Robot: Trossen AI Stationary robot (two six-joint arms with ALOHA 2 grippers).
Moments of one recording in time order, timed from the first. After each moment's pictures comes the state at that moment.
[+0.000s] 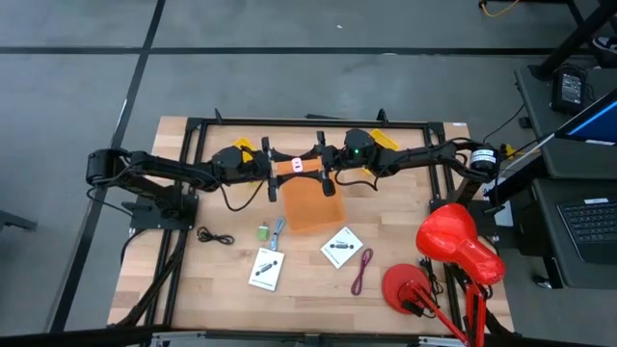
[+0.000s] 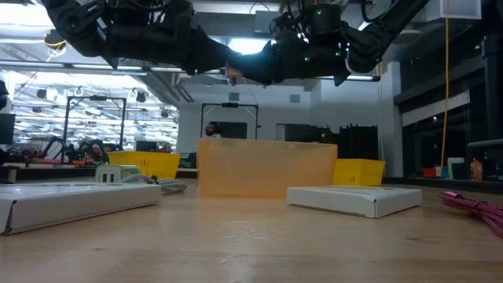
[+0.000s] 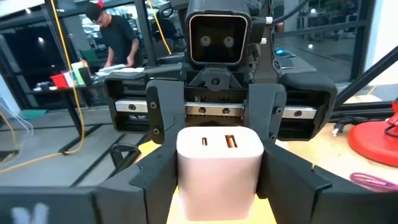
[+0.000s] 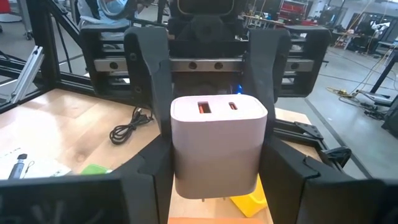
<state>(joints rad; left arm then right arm) 0.23 1.30 0.50 0.79 0.00 0.15 -0.29 1.76 0.96 0.71 -0.42 -0.22</state>
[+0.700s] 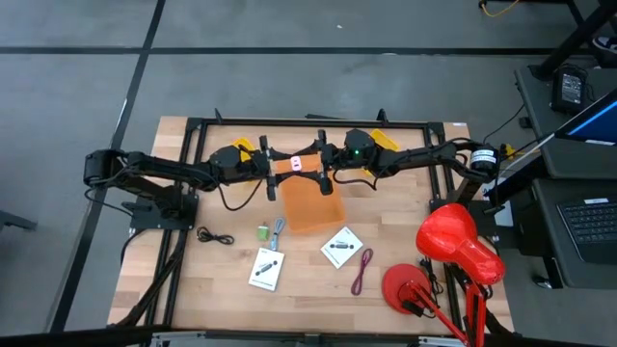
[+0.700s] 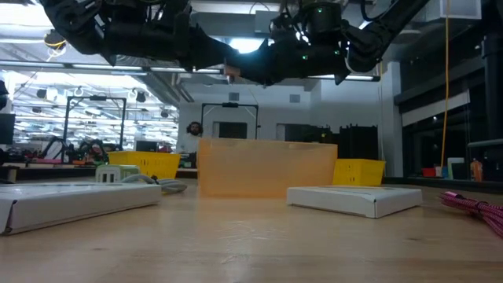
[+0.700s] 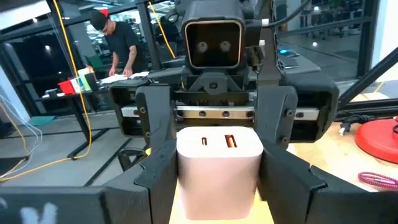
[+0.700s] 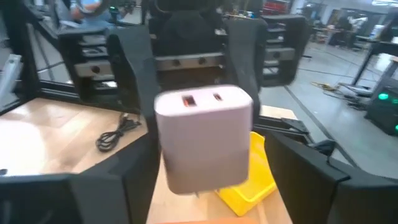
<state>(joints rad) 0.23 1.27 0.50 0.78 -0.01 0.18 -0.29 1.76 0.96 0.72 -0.34 -0.19</state>
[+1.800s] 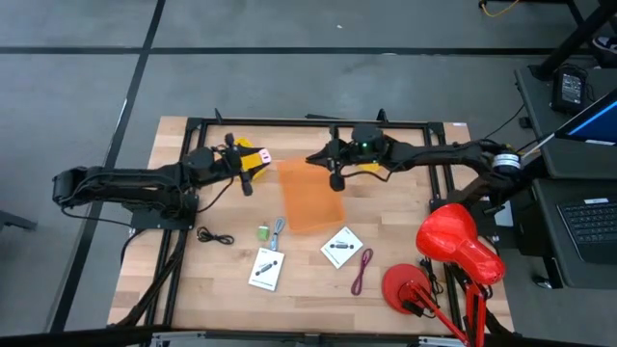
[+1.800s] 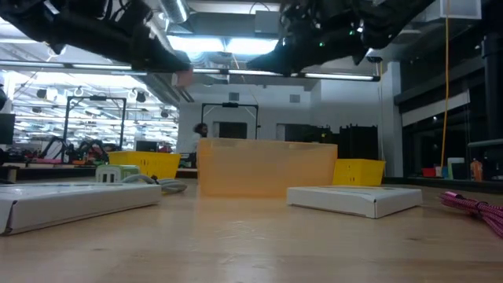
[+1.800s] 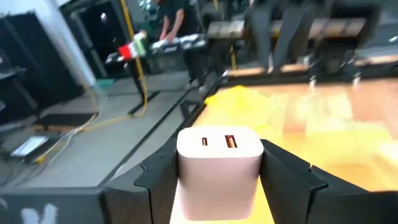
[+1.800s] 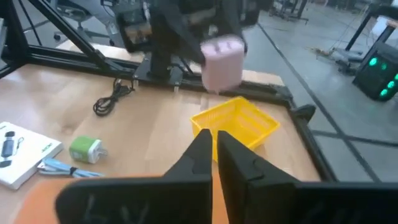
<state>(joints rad) 0.25 0.80 0.36 0.32 -0.23 0.20 -0.31 1.57 0.97 0.36 -0.30 -0.26</state>
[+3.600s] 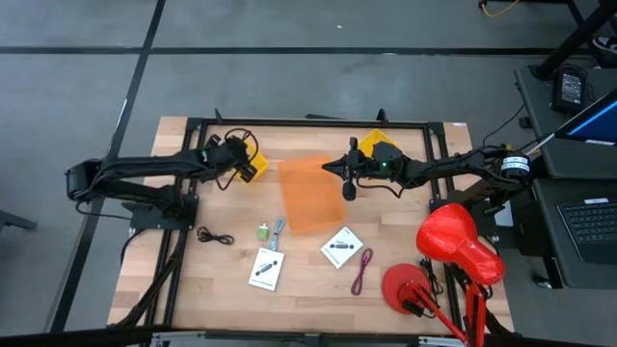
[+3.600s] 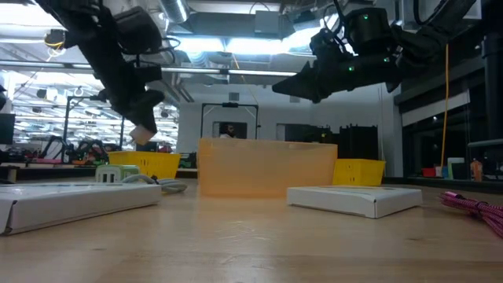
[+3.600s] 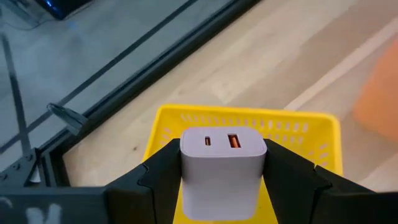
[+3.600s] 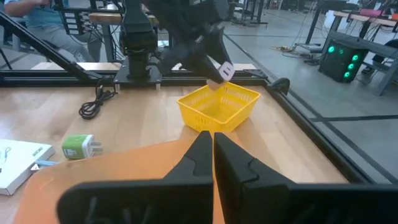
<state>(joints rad) 0.39 1.07 0.57 -0.41 -0.57 -0.29 -0.29 1.51 0.60 0.76 -0.15 -0.08</state>
